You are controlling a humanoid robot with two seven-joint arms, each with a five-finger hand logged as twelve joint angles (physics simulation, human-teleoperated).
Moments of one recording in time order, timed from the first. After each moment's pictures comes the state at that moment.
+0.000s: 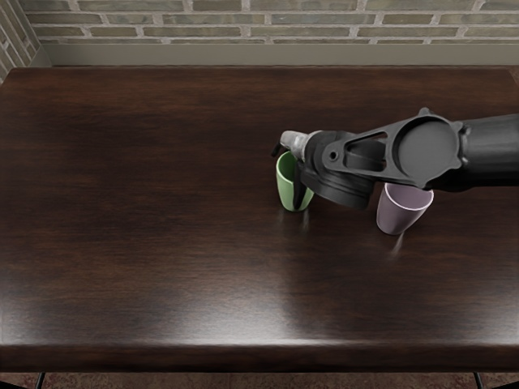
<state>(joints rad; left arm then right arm) -0.05 0.00 0.07 -0.29 -0.15 0.07 -0.03 1.68 -0.15 -0.46 1.33 -0.32 -0.34 -0.61</state>
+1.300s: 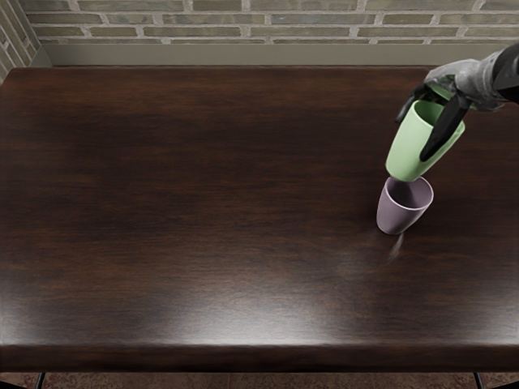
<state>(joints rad) -0.05 0.00 0.07 -0.29 -0.15 0.07 -0.03 2.08 -0.79 -0.63 1.61 -0.11 0.00 -0.61</state>
